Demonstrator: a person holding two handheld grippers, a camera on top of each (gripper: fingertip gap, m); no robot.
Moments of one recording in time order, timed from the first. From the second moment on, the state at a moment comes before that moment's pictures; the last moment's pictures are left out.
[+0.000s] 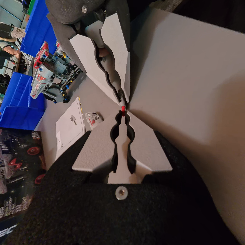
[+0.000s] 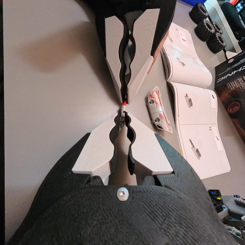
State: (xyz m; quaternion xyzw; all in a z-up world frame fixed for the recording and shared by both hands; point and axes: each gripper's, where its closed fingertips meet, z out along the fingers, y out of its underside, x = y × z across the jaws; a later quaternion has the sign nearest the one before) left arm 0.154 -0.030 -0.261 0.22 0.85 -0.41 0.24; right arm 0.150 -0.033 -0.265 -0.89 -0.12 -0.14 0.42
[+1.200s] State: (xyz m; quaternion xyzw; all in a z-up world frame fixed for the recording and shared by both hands) left arm 0.162 -0.021 -0.261 0.13 0.92 -0.35 0.13; right arm 0.160 -0.024 -0.265 -0.88 -0.12 -0.24 0.39
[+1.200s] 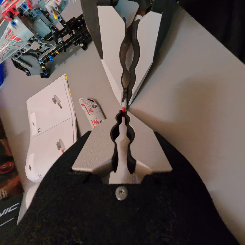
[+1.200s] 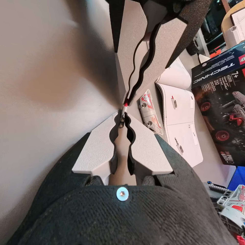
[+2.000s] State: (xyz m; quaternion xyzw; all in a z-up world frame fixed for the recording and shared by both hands) left arm 0.164 -0.023 -0.266 0.11 0.89 -0.41 0.14; right arm 0.162 -0.025 -0.264 -0.89 -0.09 -0.21 0.40
